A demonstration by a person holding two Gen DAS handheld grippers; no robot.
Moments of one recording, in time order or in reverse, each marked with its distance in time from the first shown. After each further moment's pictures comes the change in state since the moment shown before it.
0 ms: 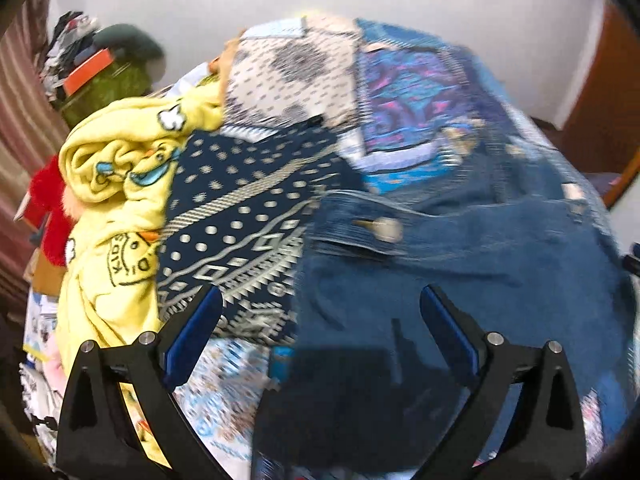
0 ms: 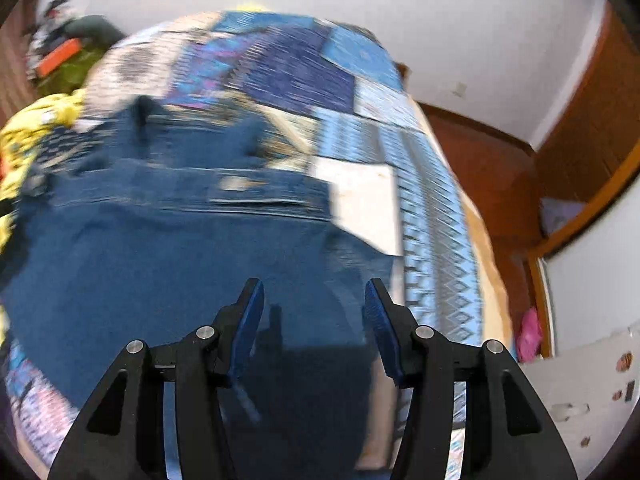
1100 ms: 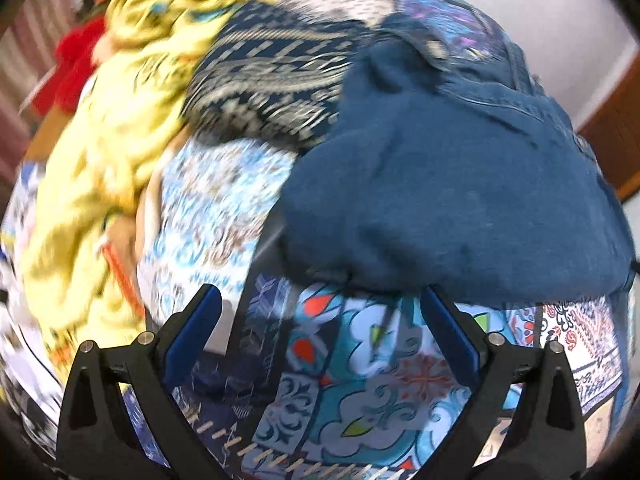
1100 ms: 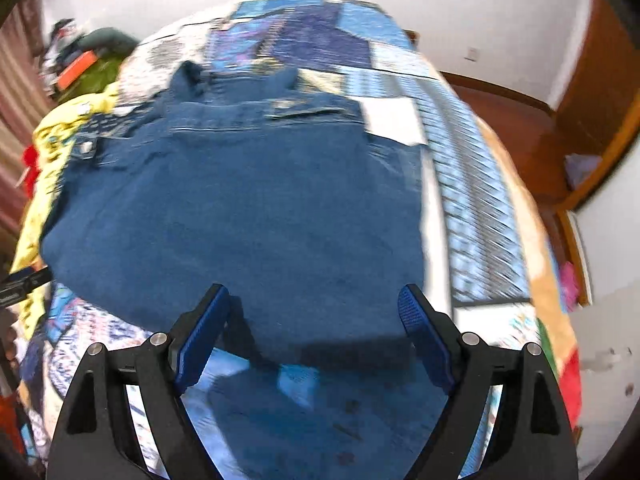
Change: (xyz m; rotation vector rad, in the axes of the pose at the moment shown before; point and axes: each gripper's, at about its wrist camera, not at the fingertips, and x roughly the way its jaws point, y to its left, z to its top) left arm 0.000 0.035 -0.138 -0.224 0.176 -0.015; right arm -0.018 -0.001 -0.077 0.130 0.065 0.080
